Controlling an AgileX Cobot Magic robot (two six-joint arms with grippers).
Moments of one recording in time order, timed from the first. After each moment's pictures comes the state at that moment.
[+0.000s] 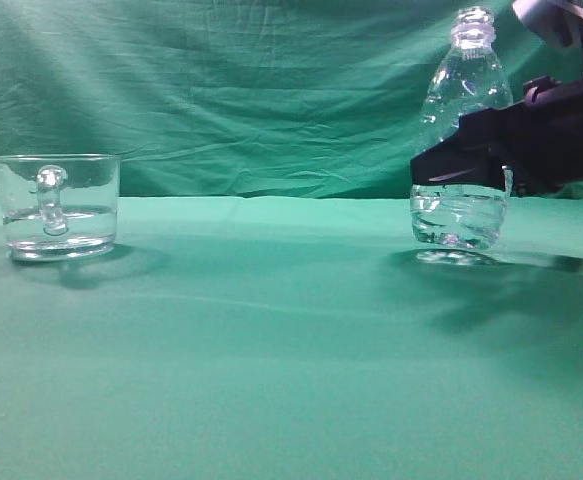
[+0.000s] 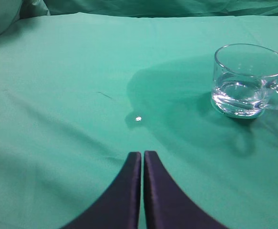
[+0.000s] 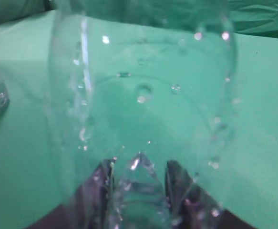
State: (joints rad) left arm 0.04 -0.02 0.02 -0.09 0.35 0.11; right arm 0.12 2.02 -0.69 -0.74 -1.08 0.32
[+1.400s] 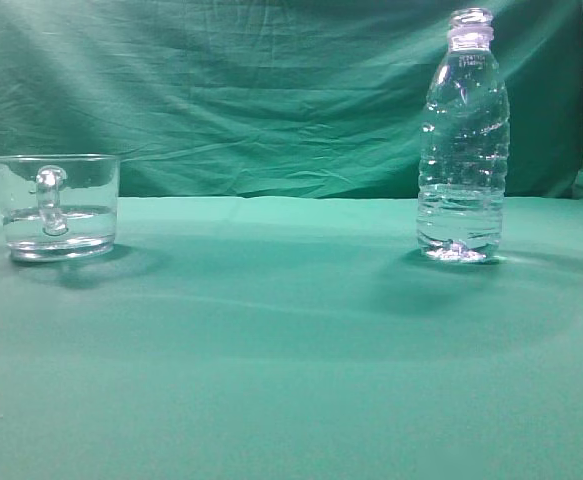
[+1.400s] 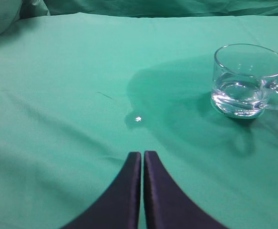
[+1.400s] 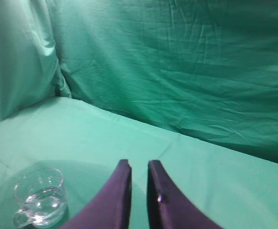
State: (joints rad) left arm 0.04 -0.02 0.02 -0.09 0.35 0.11; right arm 0.12 1.12 -0.68 -1.15 -0.56 1.08
